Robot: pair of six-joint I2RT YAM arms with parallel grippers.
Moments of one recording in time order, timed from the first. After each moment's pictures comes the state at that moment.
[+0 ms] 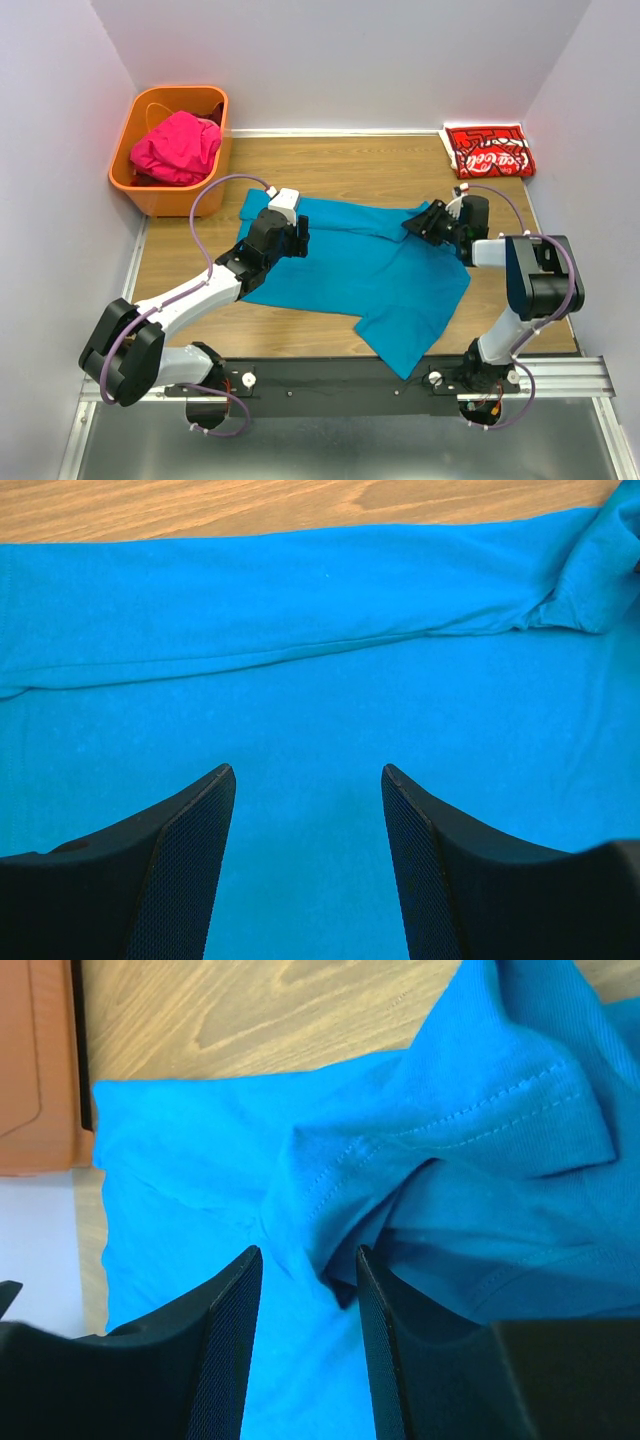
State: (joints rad) left arm -0.63 1.25 0.68 0.11 -0.20 -0.26; right arm 0.01 1.71 0.65 0.50 -0.53 0.67
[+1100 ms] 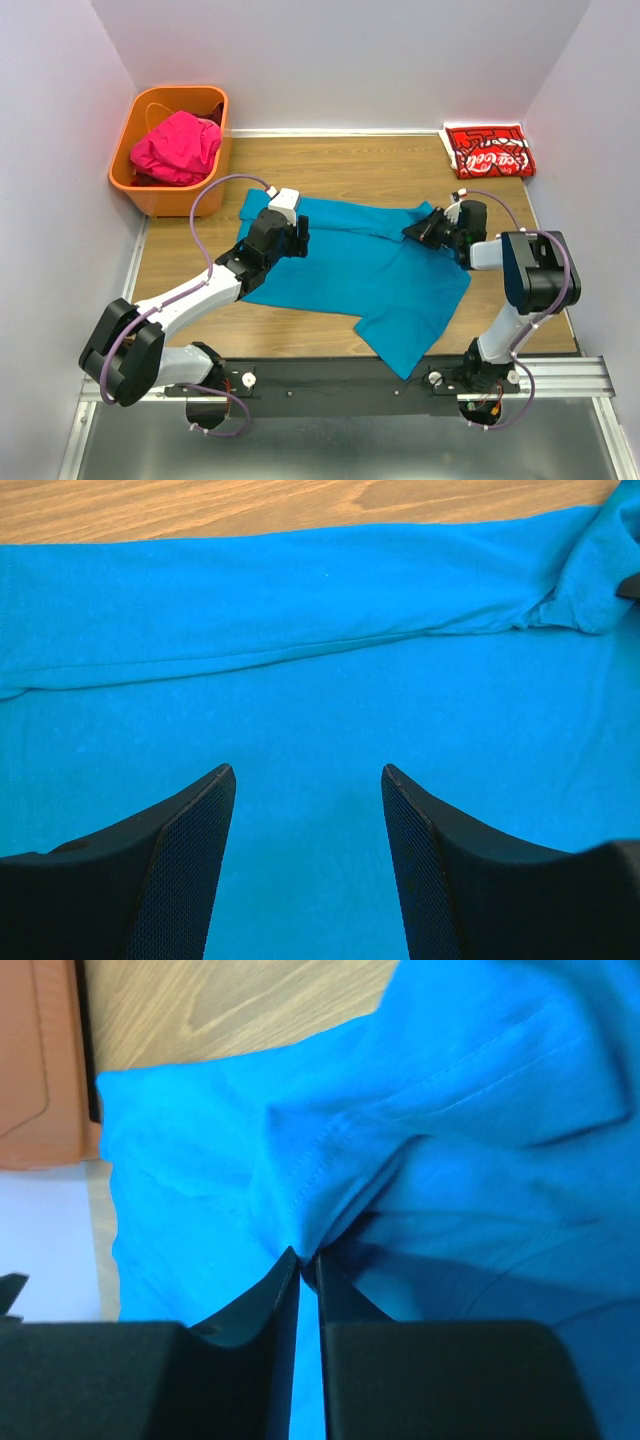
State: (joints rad) left arm -0.63 1.25 0.68 0.11 -0.20 -0.25; right arm 0.01 1.77 0.63 0.57 -0.56 0.71
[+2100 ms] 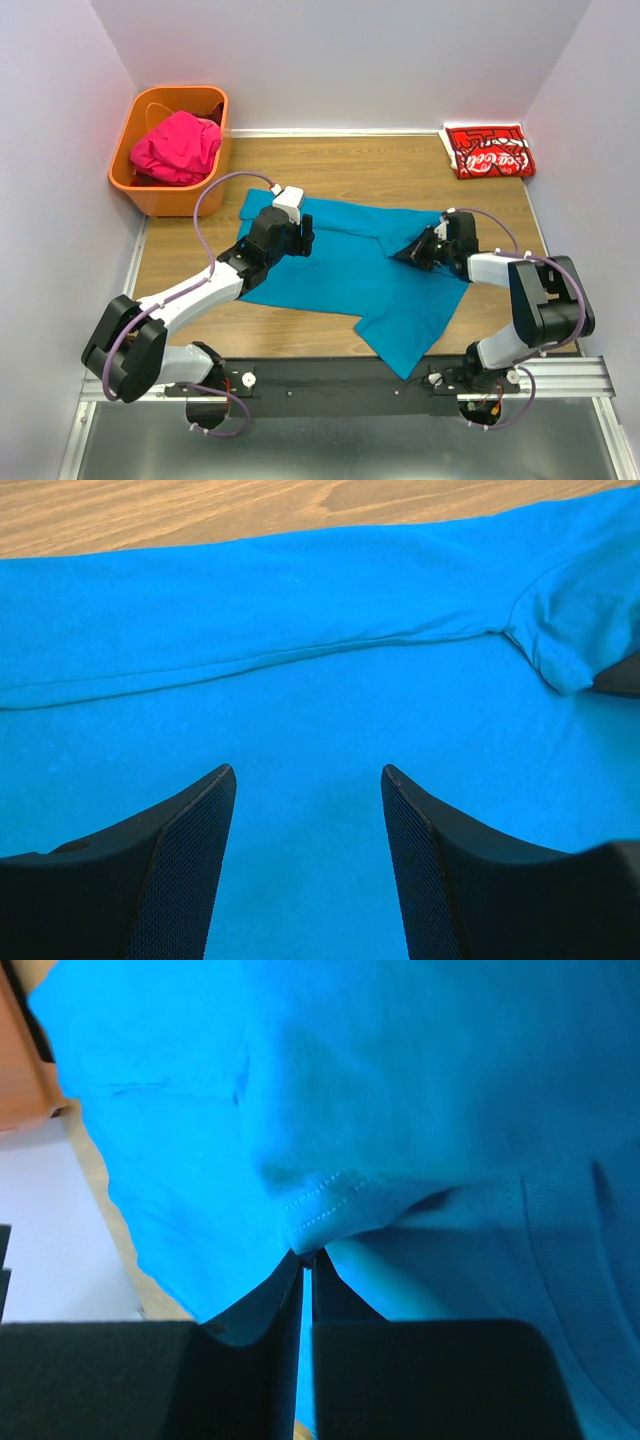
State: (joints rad) left arm -0.63 1.27 0.70 0.11 -0.14 -0.25; right arm 0.12 1.54 0.54 0.23 -0.49 0.83
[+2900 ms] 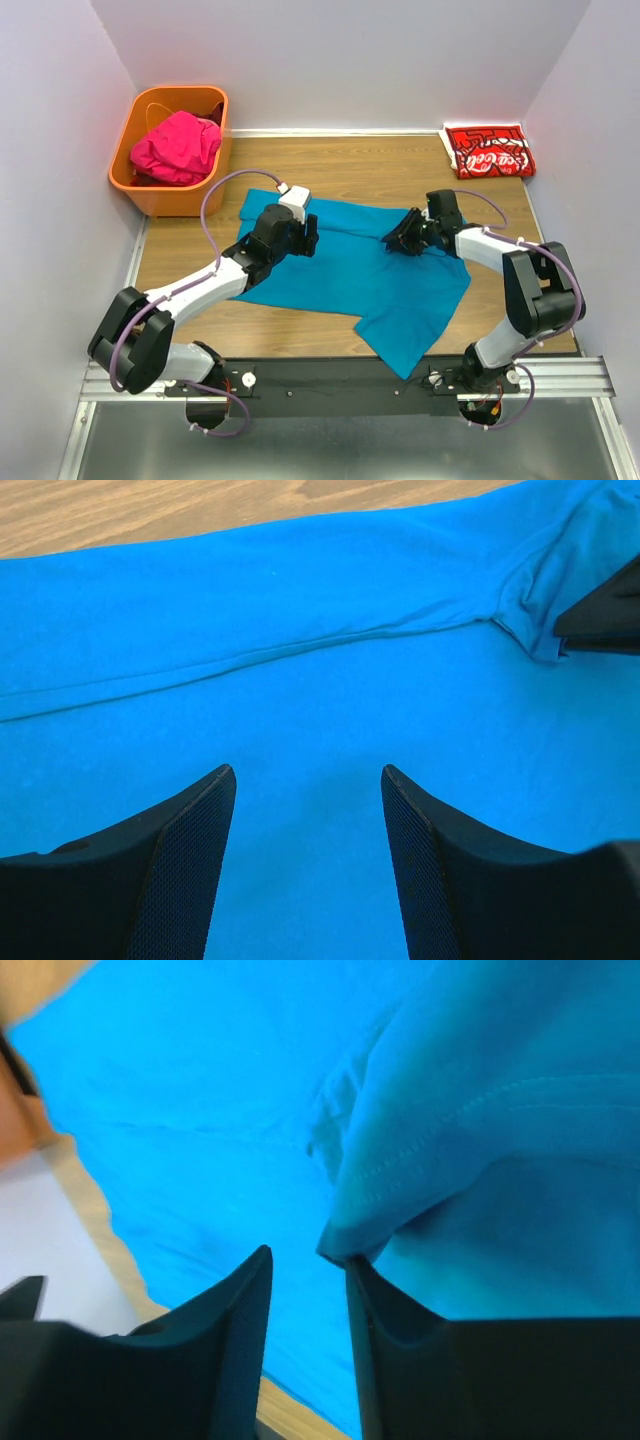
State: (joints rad) left arm -0.63 1.32 0.73 0.11 -0.10 -0.23; right arm 0.24 1.61 0.80 -0.04 -0.34 0.90
